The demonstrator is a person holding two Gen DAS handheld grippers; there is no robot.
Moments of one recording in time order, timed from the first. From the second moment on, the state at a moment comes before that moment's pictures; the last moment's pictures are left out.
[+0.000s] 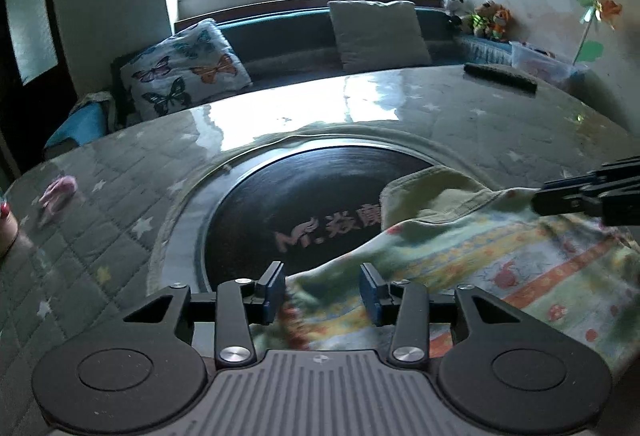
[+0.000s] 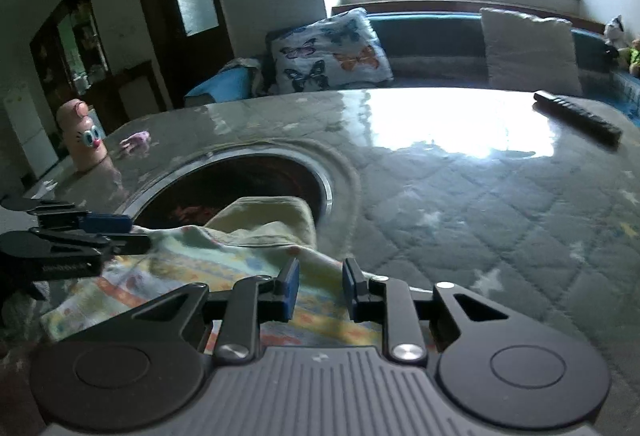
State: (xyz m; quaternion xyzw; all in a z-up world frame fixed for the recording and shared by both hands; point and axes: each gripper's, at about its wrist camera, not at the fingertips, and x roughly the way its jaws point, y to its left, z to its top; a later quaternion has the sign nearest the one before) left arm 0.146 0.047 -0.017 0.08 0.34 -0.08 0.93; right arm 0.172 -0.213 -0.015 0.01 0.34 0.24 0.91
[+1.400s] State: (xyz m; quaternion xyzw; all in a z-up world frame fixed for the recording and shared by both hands) left arm 0.097 0.030 0.006 0.07 0.31 -0.07 0.95; right arm 0.060 -0.169 -0.013 -0.07 0.31 0.31 0.89
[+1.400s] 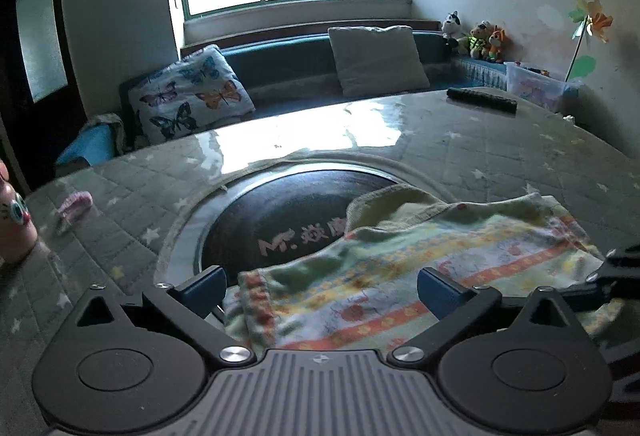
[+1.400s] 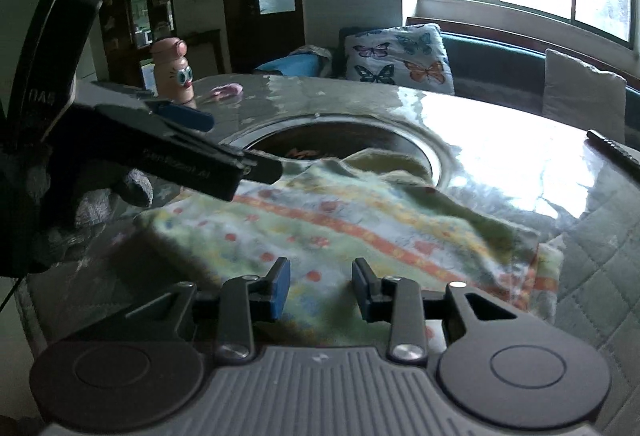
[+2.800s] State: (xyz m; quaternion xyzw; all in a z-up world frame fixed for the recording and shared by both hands) left arm 0.062 0.074 0.004 -0.02 0.34 -0.02 0.94; right arm 0.037 -0.170 -0.013 -0.06 0.31 0.29 0.90
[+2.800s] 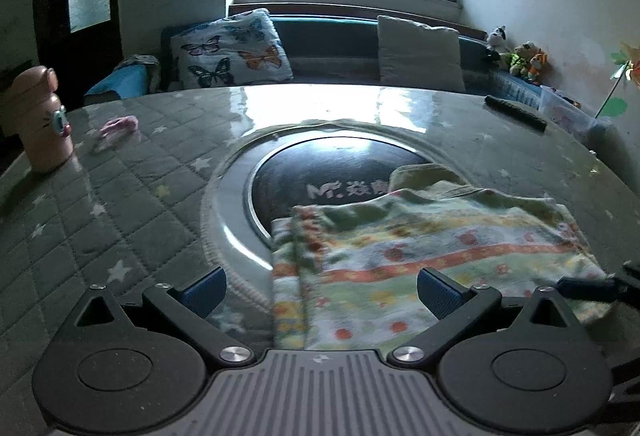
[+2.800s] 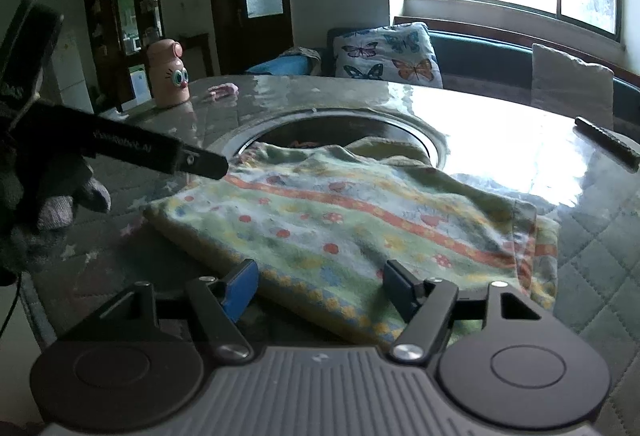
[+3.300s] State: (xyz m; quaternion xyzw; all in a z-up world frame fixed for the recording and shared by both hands) left arm 0.052 0.092 -0.024 -0.02 0.37 0.00 0.93; right arm 0.033 -0.150 -0.021 -0.08 0.33 0.32 0.88
